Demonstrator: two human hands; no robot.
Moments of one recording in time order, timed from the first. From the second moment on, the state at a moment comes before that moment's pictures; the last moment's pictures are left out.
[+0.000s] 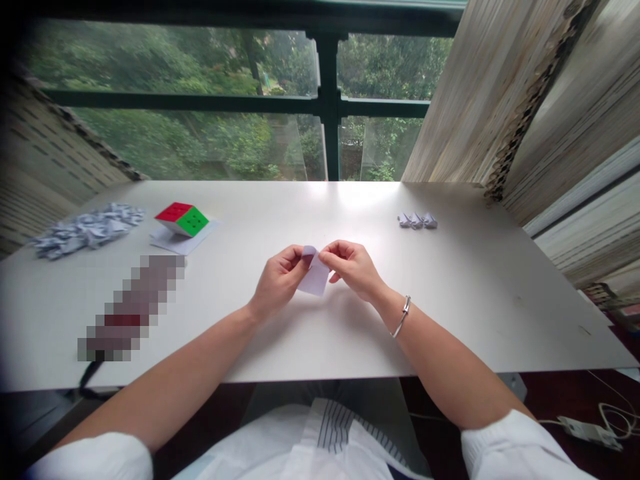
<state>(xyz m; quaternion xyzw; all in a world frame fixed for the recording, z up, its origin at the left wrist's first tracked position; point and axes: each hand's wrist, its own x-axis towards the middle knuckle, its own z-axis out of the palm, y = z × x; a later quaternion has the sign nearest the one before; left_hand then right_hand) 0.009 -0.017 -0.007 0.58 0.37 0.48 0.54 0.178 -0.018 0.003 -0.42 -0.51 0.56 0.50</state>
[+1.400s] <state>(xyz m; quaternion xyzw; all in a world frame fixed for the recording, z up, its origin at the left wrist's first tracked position) -0.005 -0.007 0.005 0.55 0.36 0.37 0.66 0.182 -0.019 -0.002 -0.41 -0.63 0.47 0.45</state>
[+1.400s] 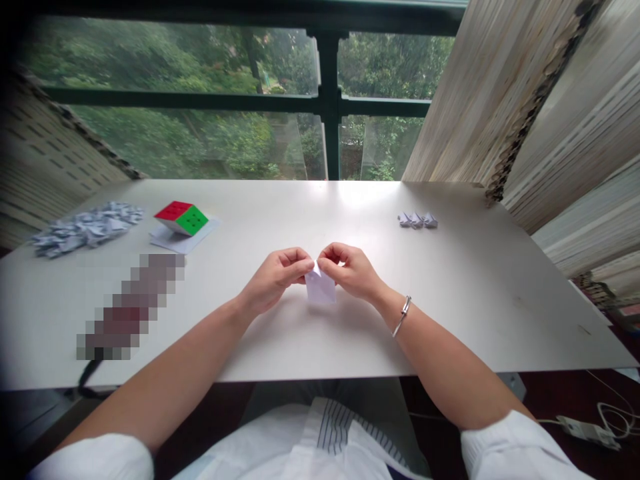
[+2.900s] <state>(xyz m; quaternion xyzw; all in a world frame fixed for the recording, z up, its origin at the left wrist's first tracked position) 0.004 -0.012 -0.005 0.59 0.41 0.45 0.53 0.182 -0.017 0.007 -0.47 -0.52 0.58 0.41</state>
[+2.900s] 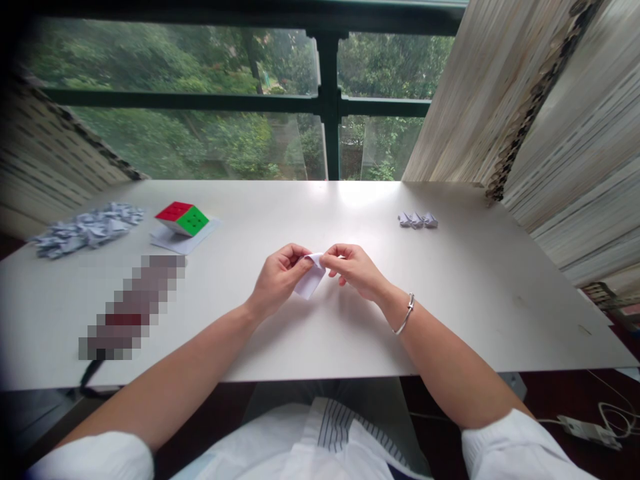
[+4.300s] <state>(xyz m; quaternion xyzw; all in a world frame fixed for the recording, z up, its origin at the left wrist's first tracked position) 0.001 -0.017 -0.005 0.65 0.40 0.48 0.44 0.182 -0.017 0.002 -0.42 -0.54 0.54 0.49</state>
